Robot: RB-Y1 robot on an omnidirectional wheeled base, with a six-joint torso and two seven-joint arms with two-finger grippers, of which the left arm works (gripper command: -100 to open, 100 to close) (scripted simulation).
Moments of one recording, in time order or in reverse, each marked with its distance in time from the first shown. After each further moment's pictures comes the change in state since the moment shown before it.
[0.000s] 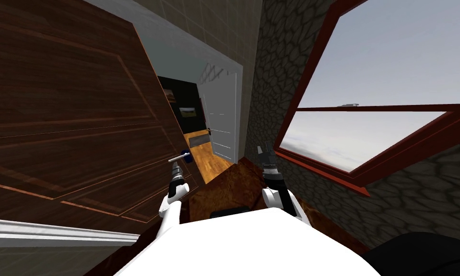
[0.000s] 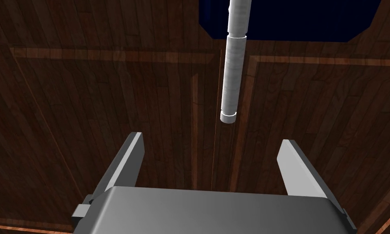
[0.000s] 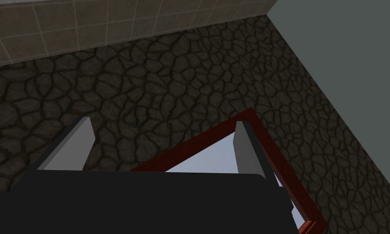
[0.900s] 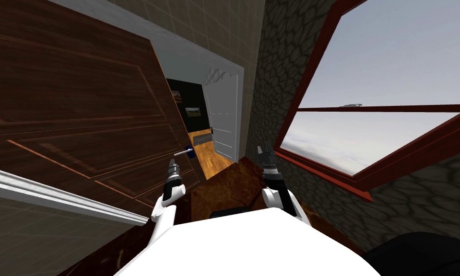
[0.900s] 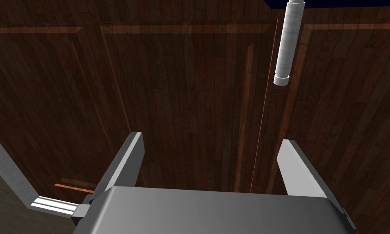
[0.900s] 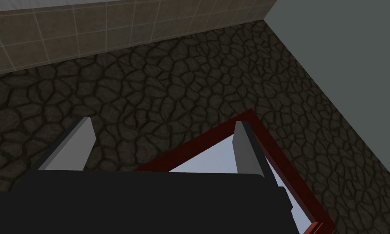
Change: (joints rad) arm 0.101 0.033 -0.101 -0.173 0.003 -0.023 0.037
